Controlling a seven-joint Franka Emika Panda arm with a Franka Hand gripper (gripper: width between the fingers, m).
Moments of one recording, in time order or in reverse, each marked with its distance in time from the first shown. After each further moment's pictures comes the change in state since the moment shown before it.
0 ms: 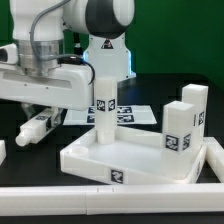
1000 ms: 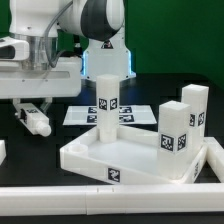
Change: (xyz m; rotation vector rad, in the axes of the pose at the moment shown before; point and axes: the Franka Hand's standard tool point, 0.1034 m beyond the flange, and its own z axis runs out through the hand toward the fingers) arm -0.022 0.042 0.000 -0.099 0.031 -0.877
